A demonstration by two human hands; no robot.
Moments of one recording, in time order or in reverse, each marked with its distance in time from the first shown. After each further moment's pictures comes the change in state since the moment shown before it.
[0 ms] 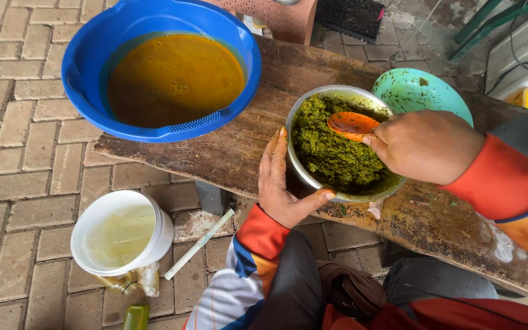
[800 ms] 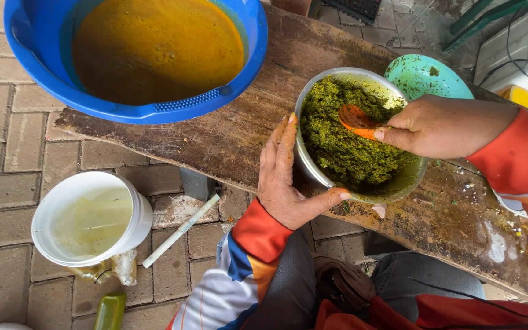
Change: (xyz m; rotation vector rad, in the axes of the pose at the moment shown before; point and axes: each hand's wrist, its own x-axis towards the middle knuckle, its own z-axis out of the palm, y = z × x) left_hand 0.000 0.005 -0.003 -0.019 0.006 -0.036; right_hand 0.046 0.022 0.007 0.289 -0.452 0.058
